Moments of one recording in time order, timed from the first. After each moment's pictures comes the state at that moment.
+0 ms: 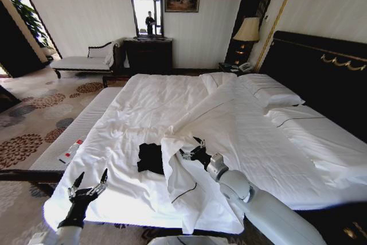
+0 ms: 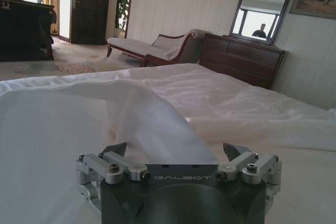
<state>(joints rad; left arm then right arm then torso) 1.98 -1.53 -0.97 -2.23 -0.52 -0.13 0.26 -1.00 0.85 -0.14 2.10 0.46 -0.39 0.24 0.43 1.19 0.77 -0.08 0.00</state>
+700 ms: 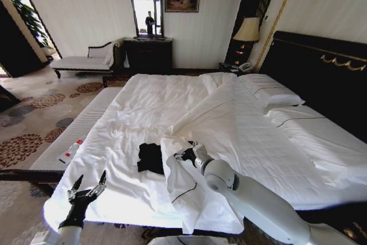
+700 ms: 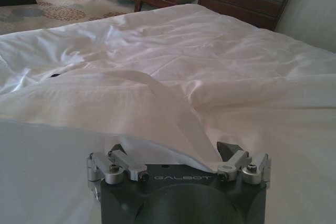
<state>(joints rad) 1.96 -1.51 -0.97 -2.17 -0.53 -0.13 0.25 -0.76 0.95 -0.29 2.07 0.74 -0.74 0.49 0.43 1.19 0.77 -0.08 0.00</state>
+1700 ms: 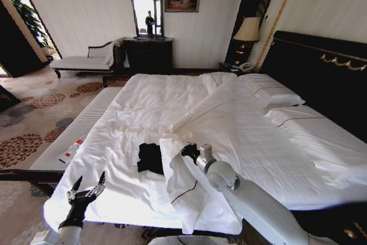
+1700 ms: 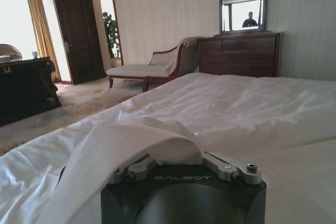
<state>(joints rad) 1.95 -1.51 -0.97 -2.16 -0.54 -0.13 0.24 -1.00 0.95 0.00 2.09 0.71 -0.37 0.20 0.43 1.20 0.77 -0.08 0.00</state>
